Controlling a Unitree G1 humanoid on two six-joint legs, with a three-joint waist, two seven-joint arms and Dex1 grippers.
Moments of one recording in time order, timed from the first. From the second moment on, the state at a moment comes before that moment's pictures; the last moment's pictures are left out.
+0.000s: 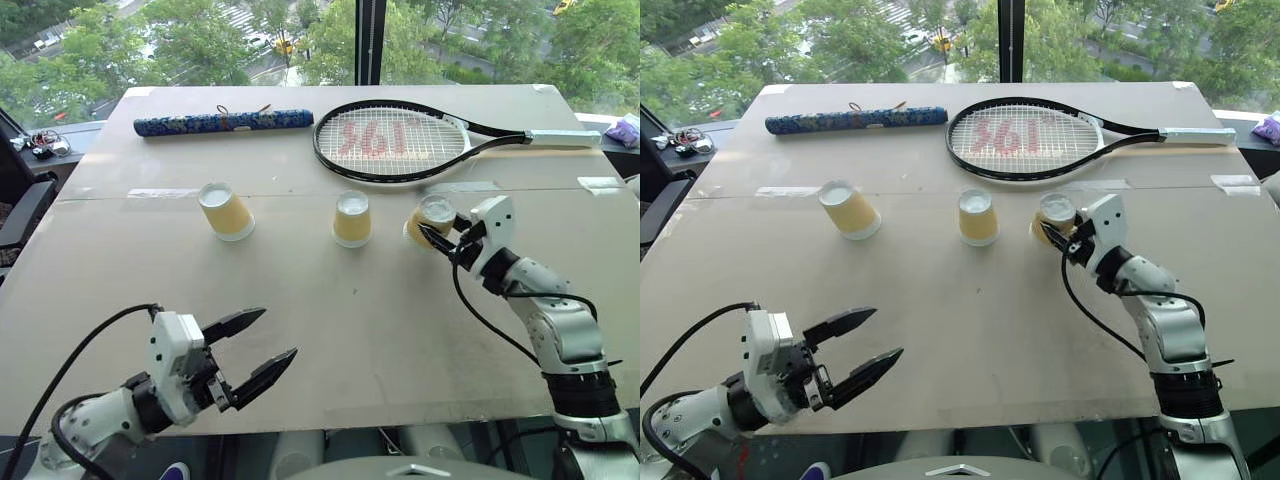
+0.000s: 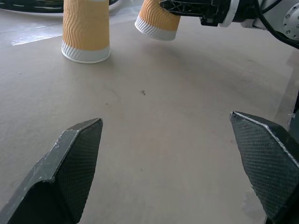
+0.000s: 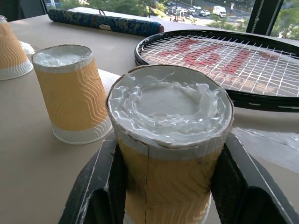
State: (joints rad) left arm 0.62 0.60 0.38 -0.75 -0.70 0.32 -0.85; right arm -0.28 -0.38 0.02 -0.20 0.32 0.38 0.54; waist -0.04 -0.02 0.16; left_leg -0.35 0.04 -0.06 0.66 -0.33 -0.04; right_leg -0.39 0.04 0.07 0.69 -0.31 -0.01
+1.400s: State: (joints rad) left arm 0.34 0.65 0.33 -0.66 -0.76 0.43 -0.74; right arm -0.26 -0.39 0.01 -0.23 0.30 0.39 0.58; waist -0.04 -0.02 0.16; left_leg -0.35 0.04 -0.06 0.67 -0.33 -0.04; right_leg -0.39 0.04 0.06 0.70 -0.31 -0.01
